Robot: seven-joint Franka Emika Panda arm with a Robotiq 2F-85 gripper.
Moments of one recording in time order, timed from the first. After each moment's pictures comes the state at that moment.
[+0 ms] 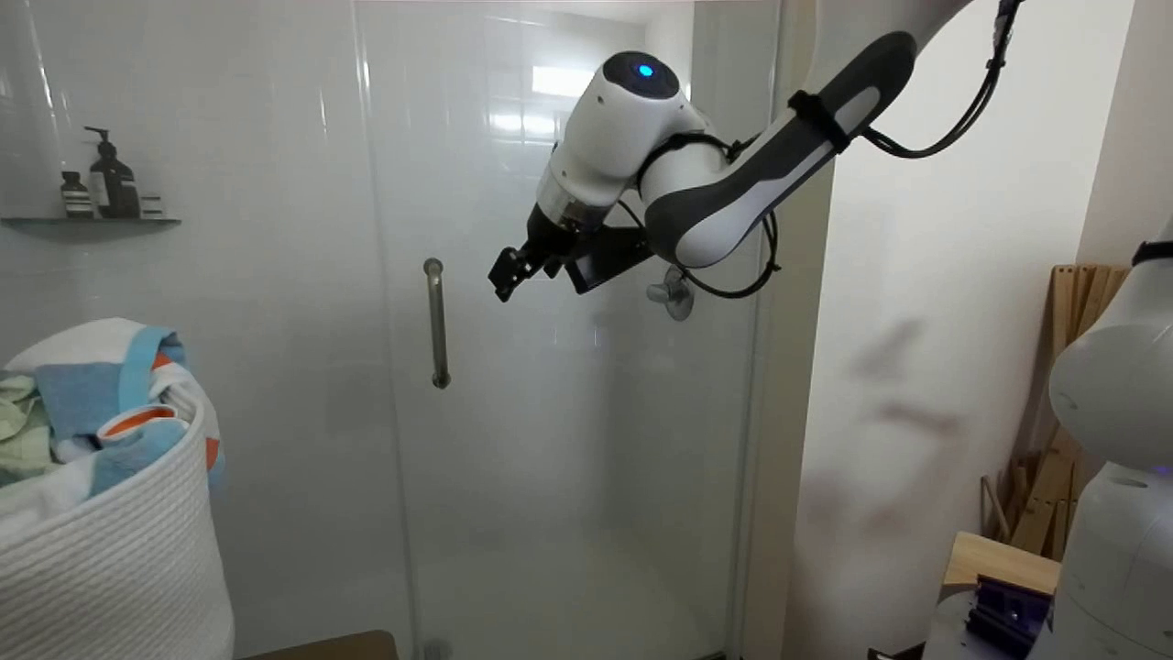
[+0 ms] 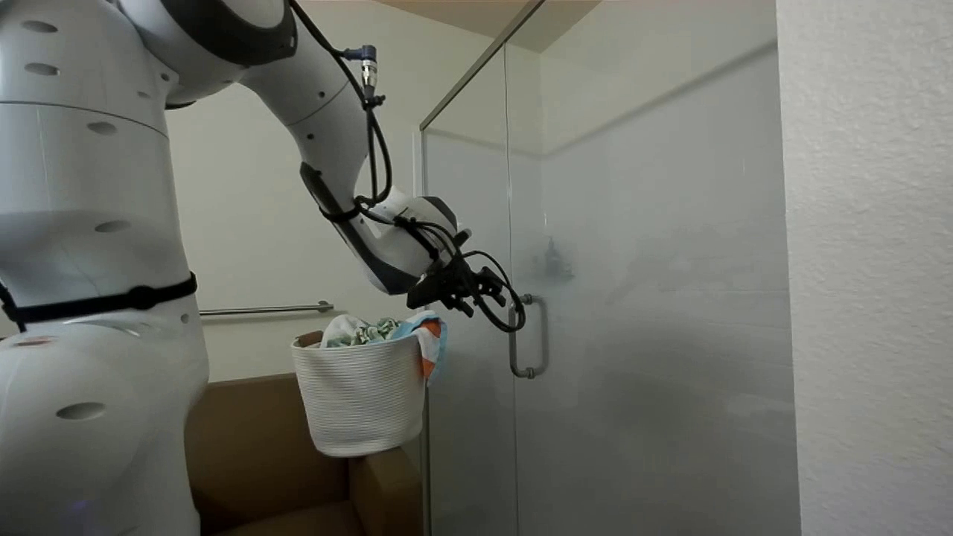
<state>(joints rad) -0.53 -0.08 0.62 -2.23 -1.08 2.86 0.99</state>
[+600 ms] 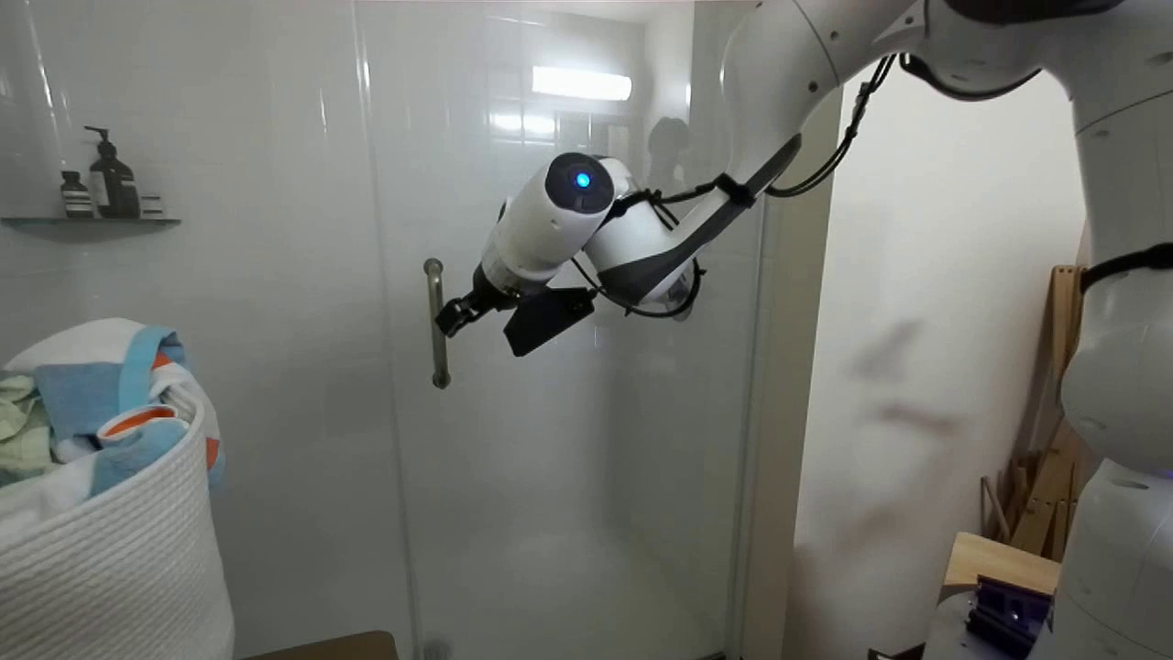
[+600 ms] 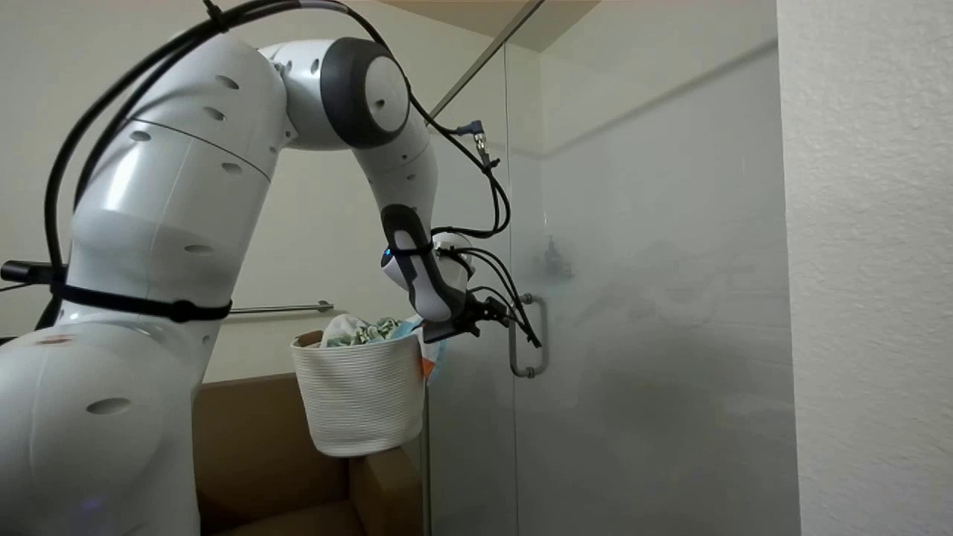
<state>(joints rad) -0.44 0.31 0.65 -1.95 -1.80 2.70 1.55</state>
